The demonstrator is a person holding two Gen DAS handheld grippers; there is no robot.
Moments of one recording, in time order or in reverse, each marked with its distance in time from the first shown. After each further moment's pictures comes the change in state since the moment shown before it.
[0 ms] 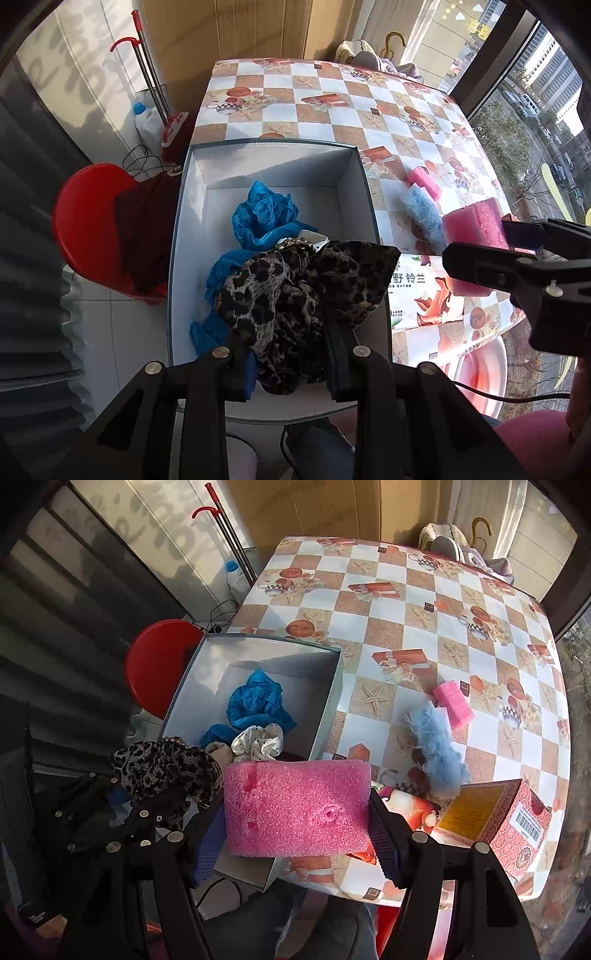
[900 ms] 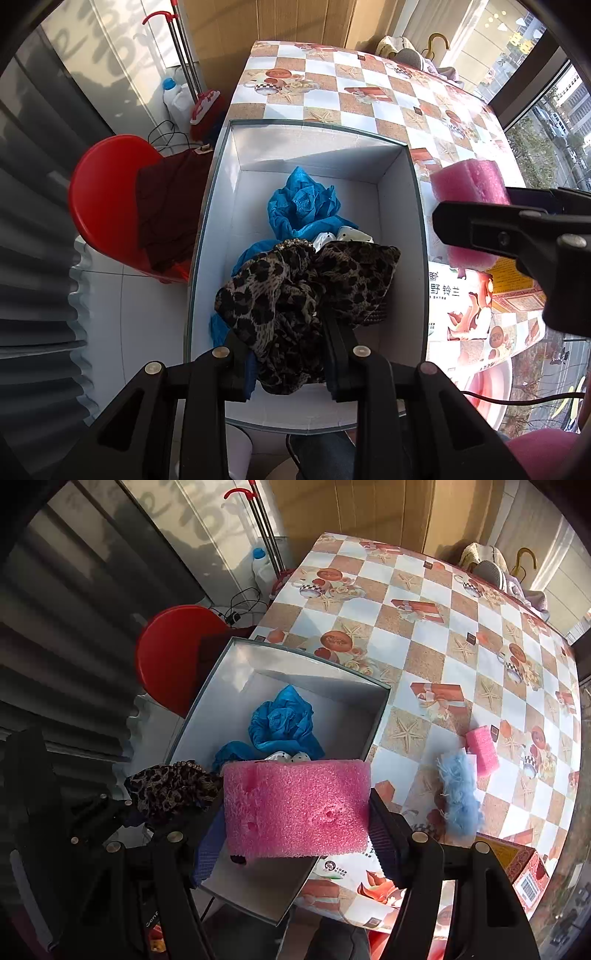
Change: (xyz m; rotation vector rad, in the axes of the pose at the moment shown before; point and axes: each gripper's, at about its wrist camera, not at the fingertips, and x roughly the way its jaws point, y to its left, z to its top) left arm 0.021 0.024 0.003 -0.095 0.048 0.065; right arm 0.028 0.036 0.046 -0.115 0.039 0.010
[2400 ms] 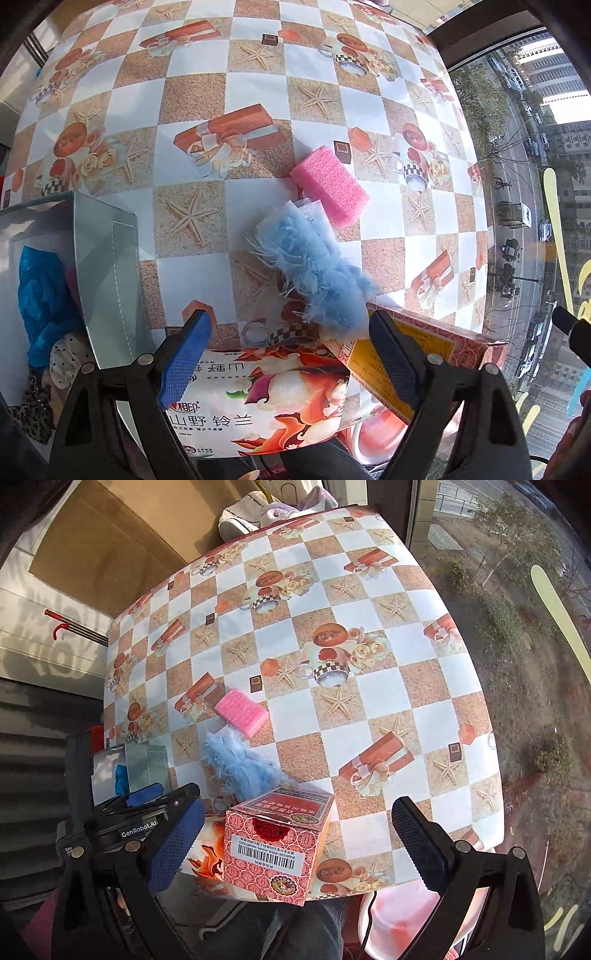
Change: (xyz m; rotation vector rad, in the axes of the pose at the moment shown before) left arm 0.126 -0.224 0.114 0.110 0.310 -0.244; right arm -0.072 -0.315 -0.093 0.645 0.014 -0.047
